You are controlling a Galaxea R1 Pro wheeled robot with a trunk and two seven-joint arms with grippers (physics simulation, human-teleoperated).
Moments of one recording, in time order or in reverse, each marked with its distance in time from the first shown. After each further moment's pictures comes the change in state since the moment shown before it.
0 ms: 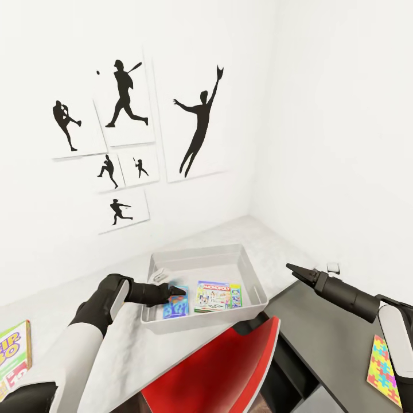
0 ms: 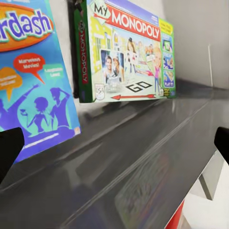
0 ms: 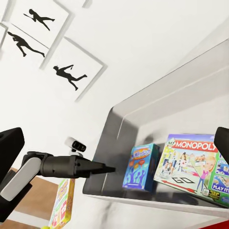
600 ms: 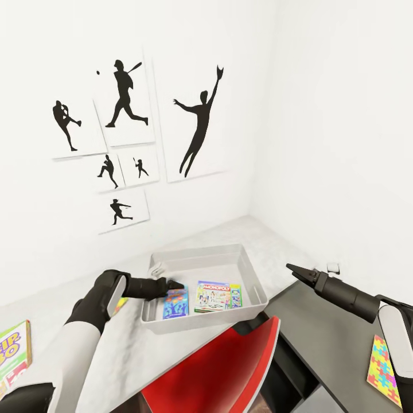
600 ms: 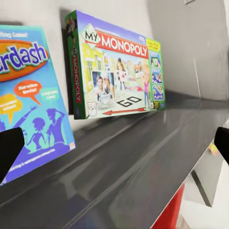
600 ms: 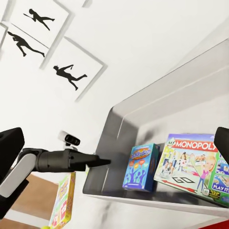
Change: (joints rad) left arm -0.001 0.009 0.006 -0.057 0.007 0.006 -0.018; right arm 0.001 0.000 0.000 0.000 0.000 0.000 0.001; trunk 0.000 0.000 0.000
